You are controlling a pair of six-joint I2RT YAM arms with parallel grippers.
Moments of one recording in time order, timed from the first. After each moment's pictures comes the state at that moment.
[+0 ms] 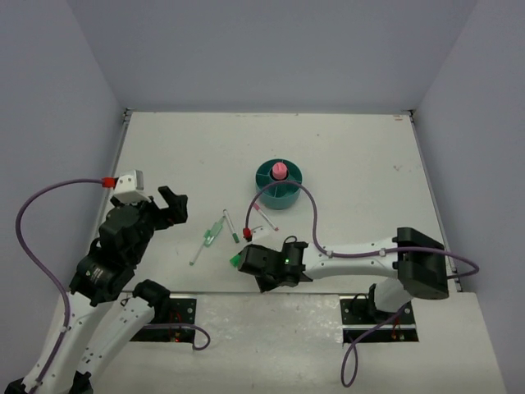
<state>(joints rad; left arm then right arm) -0.45 0.47 0.81 -0.65 -0.34 -0.44 1.39 1.58 1.02 -0.65 0.26 0.92</state>
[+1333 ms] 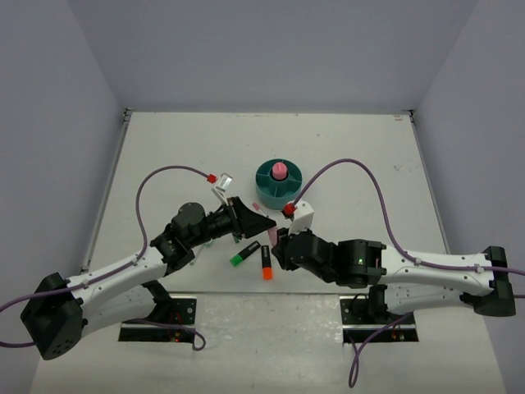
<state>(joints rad) -0.80 0.98 0.46 0.46 0.31 -1.00 1.39 1.06 0.93 -0.58 0.56 0.77</state>
